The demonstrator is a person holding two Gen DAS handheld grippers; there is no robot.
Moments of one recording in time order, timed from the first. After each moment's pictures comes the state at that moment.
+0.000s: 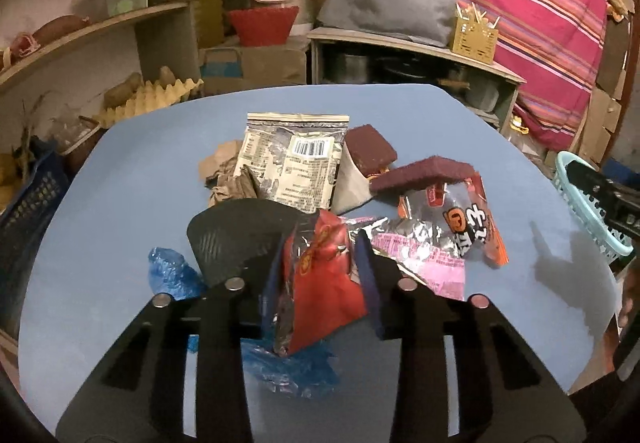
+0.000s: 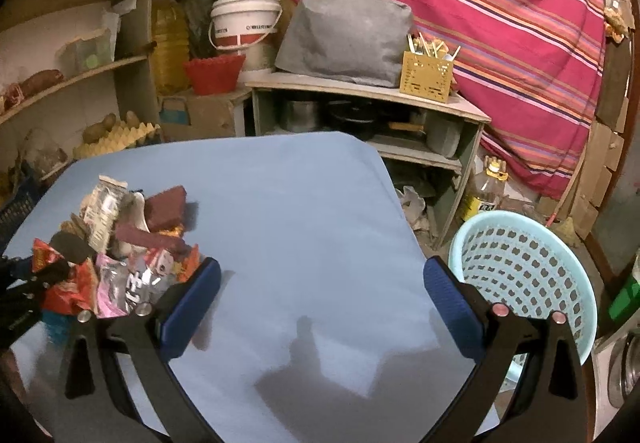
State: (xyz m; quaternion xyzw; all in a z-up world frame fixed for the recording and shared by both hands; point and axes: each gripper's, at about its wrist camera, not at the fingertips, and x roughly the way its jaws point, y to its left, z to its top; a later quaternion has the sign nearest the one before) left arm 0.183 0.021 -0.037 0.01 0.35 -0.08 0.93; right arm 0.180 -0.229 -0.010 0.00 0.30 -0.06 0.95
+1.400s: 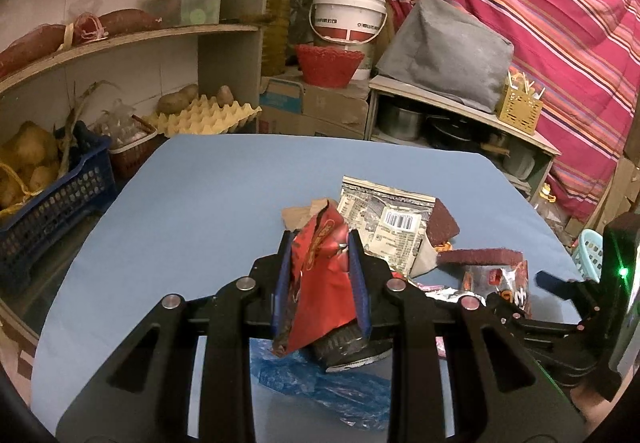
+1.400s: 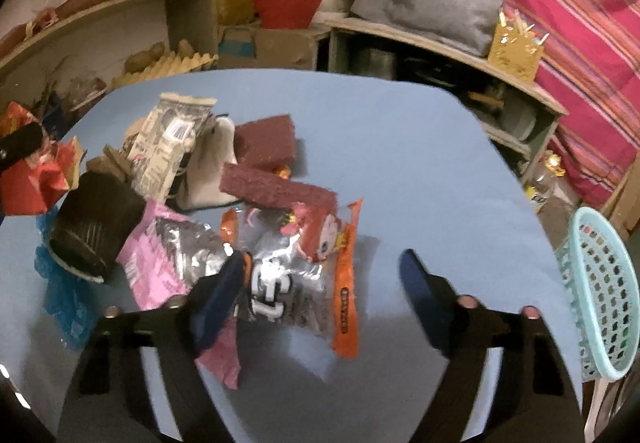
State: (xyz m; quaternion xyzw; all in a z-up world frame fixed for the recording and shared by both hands) left arm 0.191 0.088 -0.005 -0.06 0.29 -0.01 0.96; right arm 0.223 -0.123 -0.059 -0.05 0.39 0.03 0.92
